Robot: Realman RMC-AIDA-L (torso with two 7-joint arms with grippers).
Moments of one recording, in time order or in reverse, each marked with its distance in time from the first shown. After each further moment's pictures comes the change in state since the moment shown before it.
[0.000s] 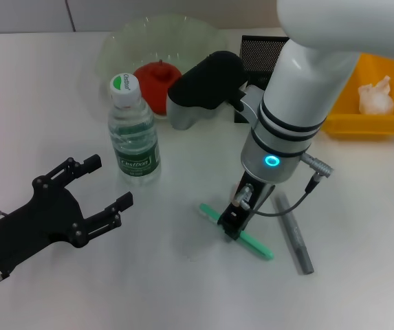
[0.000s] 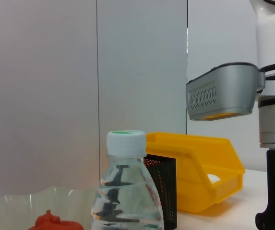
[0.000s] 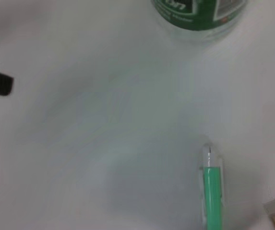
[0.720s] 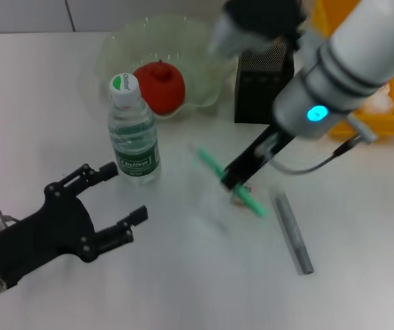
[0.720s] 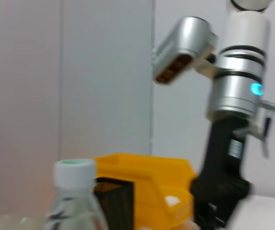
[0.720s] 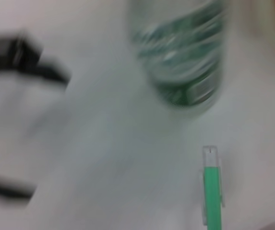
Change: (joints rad) left arm -0.002 0.003 0.019 0.000 0.012 0.085 -0.006; right arm -0.245 -0.012 0.343 -0.404 -0.141 -0.146 -0.074
